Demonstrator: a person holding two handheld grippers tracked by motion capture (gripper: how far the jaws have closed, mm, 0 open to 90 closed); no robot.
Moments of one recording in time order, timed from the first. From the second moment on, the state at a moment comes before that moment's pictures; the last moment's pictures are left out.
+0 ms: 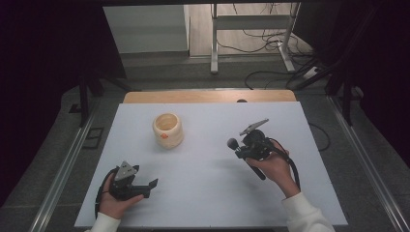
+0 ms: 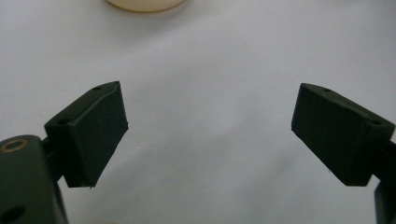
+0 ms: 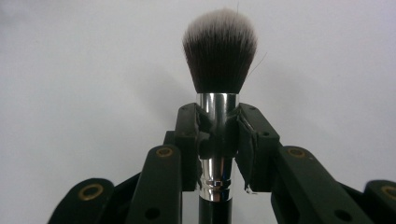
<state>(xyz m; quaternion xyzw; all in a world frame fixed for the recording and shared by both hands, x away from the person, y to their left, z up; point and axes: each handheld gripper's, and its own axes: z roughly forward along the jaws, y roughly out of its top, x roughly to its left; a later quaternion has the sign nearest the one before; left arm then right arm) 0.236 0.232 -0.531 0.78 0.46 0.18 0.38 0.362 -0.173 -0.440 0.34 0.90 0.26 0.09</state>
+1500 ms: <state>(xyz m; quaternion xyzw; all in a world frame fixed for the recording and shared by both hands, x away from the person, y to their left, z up) 0.235 0.229 -0.526 0.77 0.46 0.18 0.41 0.355 -0.185 -0.422 0.34 0.85 0.38 0.10</state>
